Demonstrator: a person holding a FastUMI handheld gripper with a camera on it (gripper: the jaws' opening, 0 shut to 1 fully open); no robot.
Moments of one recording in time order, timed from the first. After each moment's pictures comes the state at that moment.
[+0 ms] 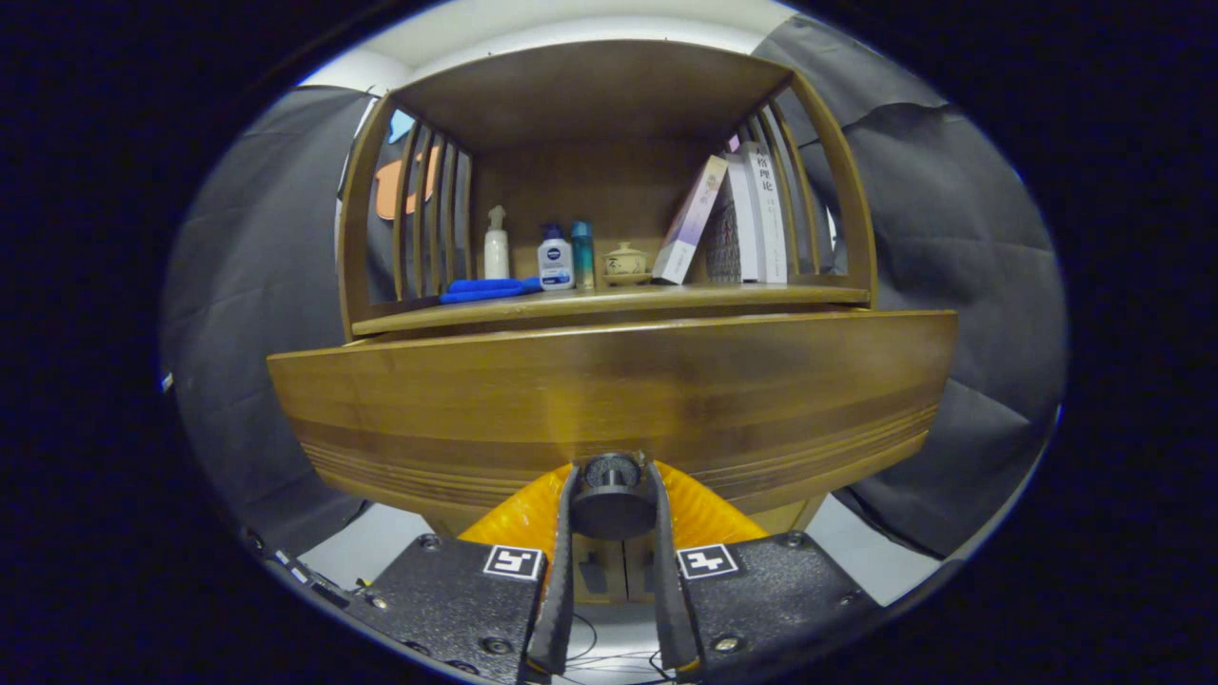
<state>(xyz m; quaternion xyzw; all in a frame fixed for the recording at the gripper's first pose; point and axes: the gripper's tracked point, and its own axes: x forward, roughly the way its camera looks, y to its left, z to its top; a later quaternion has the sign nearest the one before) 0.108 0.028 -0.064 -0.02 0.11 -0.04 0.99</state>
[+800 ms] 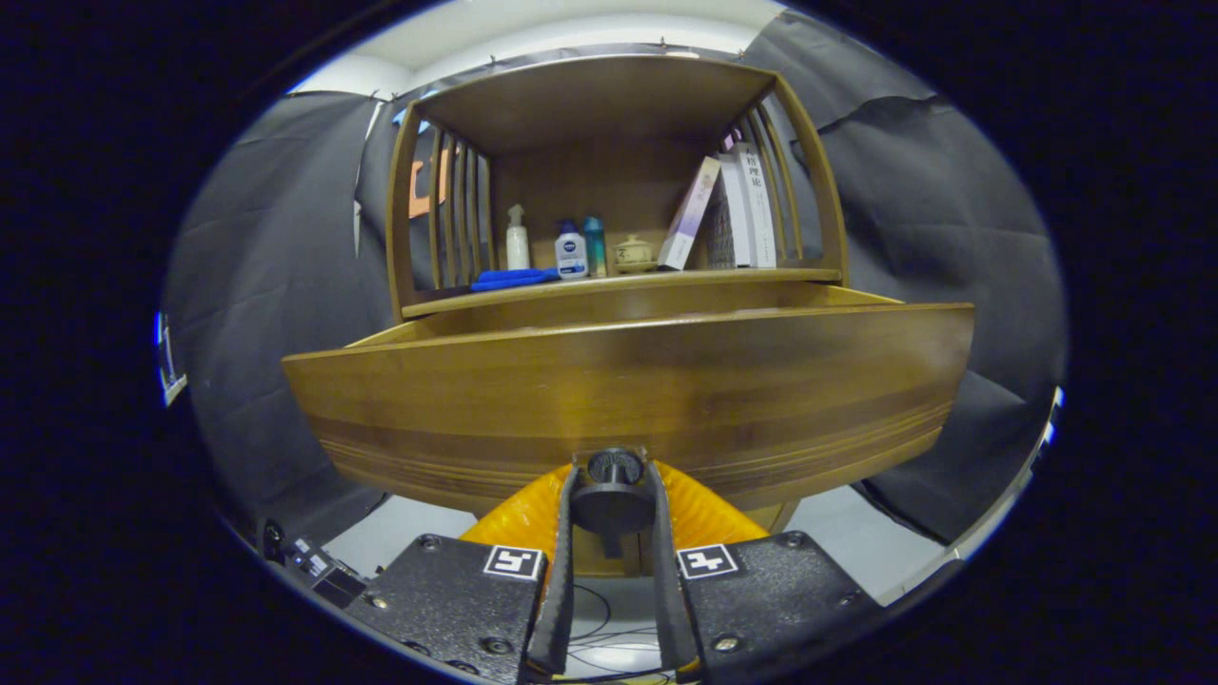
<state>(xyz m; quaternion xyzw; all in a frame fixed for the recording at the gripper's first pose) 0.041 0.040 -0.076 -0.01 0.12 -0.02 0.99</state>
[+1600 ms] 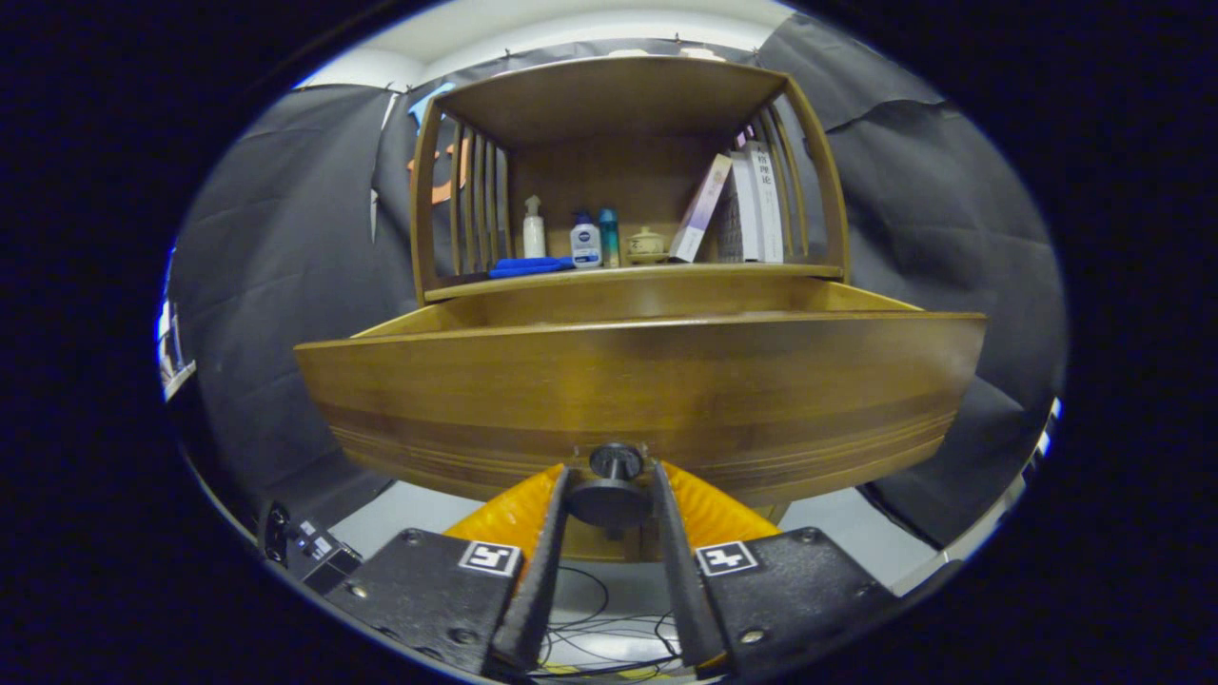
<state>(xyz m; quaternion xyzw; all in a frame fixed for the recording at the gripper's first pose) 0.007 0.033 -0.072 -0.02 0.14 -0.01 0.99</state>
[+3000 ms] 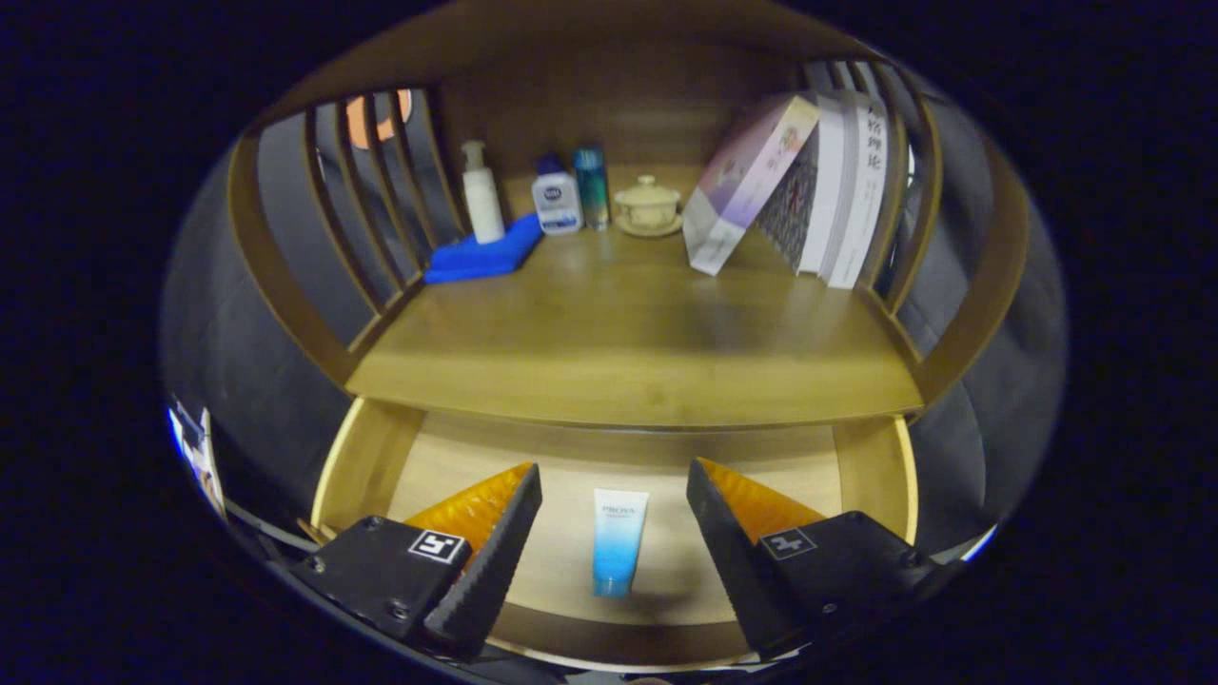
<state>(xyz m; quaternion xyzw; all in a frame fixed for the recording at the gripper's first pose) 0.188 0.017 0.042 -0.03 0.42 -0.01 0.91</state>
